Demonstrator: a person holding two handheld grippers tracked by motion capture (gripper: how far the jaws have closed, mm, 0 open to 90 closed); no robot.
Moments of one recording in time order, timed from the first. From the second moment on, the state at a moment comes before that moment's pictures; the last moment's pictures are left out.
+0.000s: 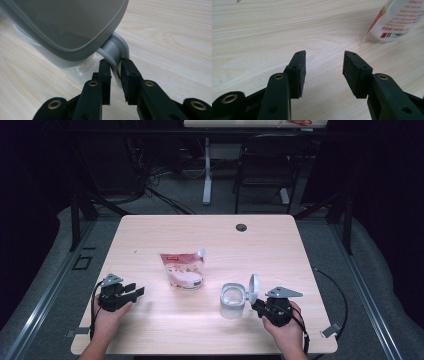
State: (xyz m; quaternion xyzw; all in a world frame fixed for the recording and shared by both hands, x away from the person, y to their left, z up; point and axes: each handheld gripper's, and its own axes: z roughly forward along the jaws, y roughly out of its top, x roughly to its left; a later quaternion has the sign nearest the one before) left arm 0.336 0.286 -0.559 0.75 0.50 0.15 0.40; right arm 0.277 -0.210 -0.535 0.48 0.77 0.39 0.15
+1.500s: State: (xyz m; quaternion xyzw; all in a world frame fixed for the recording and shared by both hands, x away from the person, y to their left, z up) left arm 0.336 0.283 -0.559 0.76 0.49 0.15 0.40; right arm 0.317 -0.228 -0.536 0.50 0.74 0.41 0.15
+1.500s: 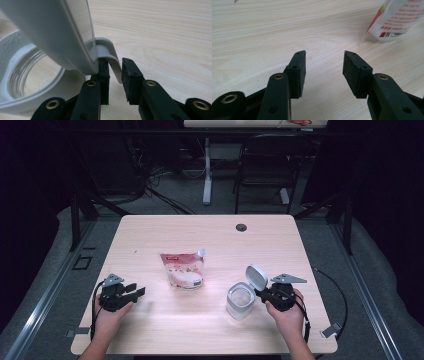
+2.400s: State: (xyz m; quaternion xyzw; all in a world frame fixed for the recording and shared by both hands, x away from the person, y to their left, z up) left arm 0.327 0.272 -0.525 0.76 0.44 0.13 0.46; right arm 0.300 -0.243 -0.530 0.47 0.75 0.43 0.17
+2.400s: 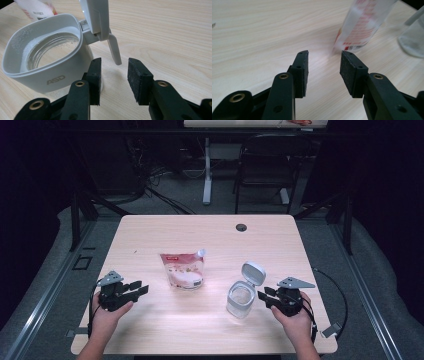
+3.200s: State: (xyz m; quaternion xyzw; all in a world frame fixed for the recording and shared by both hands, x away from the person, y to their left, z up) left arm 0.353 0.226 -0.455 0.78 0.36 0.13 0.49; right arm 0.288 -0.240 -0.526 0.46 0.77 0.41 0.16
